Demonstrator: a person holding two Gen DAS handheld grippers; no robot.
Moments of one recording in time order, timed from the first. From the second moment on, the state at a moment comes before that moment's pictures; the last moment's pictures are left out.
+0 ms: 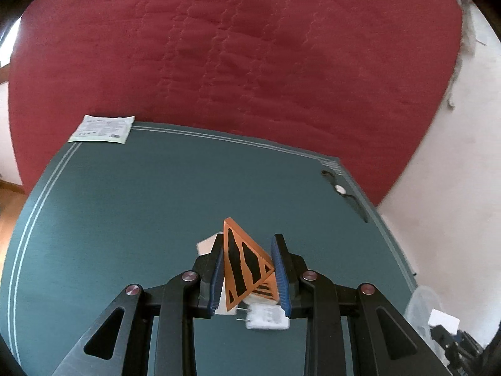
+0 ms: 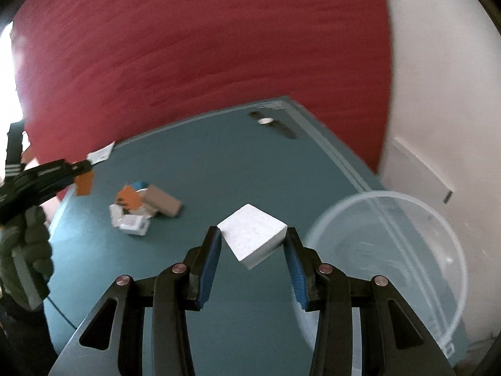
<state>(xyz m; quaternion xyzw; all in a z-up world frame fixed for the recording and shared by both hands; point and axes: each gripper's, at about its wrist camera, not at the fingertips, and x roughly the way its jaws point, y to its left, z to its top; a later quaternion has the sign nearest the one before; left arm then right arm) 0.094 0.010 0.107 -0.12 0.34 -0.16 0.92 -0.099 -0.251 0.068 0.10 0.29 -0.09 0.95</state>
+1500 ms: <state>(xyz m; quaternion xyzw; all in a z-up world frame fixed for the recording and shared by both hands) 0.020 -0.116 0.102 0.02 0.33 -0.28 0.90 -0.179 -0.371 0.036 0.20 0.29 -0.28 0.89</state>
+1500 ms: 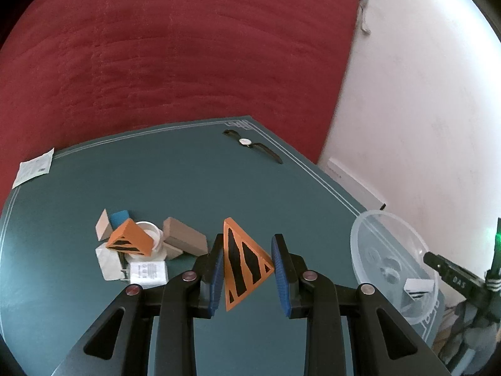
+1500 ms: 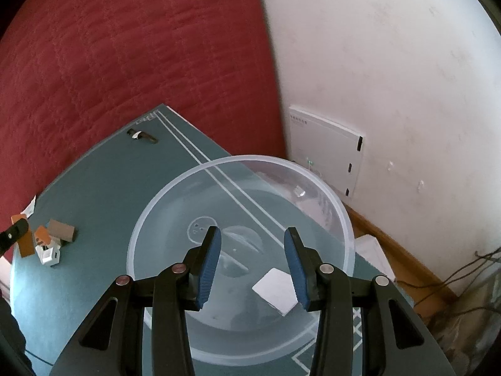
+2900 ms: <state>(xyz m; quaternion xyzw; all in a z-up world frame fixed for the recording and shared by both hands) -0.029 -0.247 0.083 0.15 0.34 -0.33 0.87 -0.207 -0.421 0.017 0.22 0.25 -0.29 0.90</state>
